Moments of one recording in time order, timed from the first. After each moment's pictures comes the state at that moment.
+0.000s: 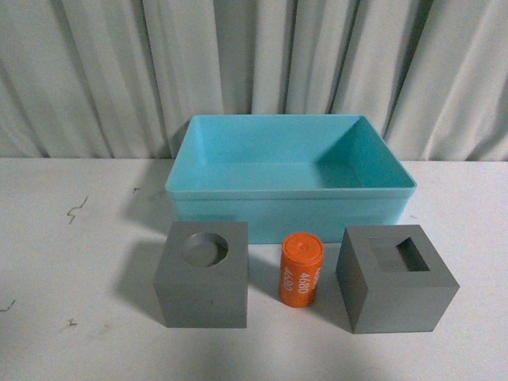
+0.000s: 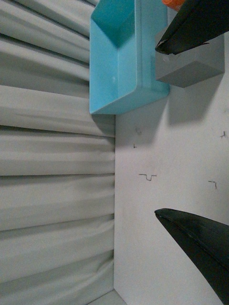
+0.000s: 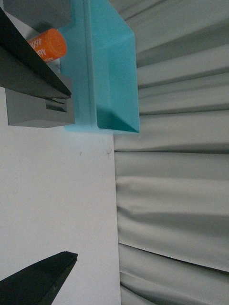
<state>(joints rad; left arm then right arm) 0.00 0.01 0.01 0.00 0.00 -0.02 0.00 0.00 0.01 0.00 0.00 0.01</state>
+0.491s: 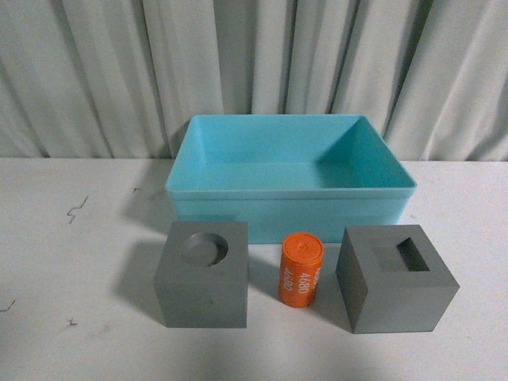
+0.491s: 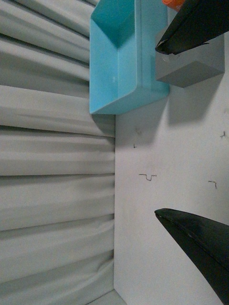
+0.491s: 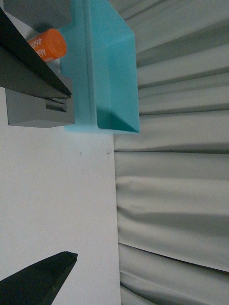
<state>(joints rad) 0.00 0.01 0.01 0.00 0.00 -0.02 0.00 0.00 0.01 0.00 0.00 0.01</state>
